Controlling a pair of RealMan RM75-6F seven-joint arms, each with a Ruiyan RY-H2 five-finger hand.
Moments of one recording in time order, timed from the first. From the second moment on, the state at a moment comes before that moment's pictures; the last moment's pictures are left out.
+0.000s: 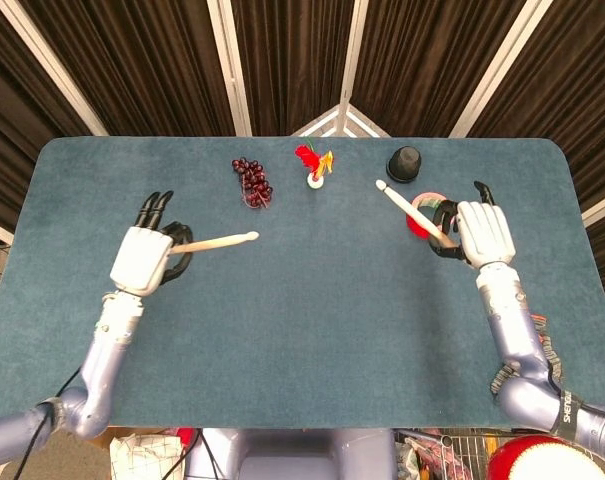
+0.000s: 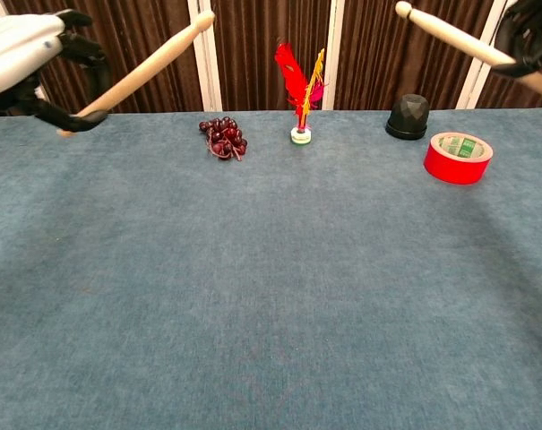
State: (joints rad) left arm -0.60 -1.56 -0.25 -1.45 1.34 1.31 0.37; right arm 0.63 -1.18 0.43 -1.73 -0.85 1.01 -0.32
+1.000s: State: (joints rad) left arm -0.62 -1.66 -0.24 -1.39 1.40 1.36 0.36; right arm 0.92 -1.36 0.41 -1.96 -0.58 1.19 -0.65
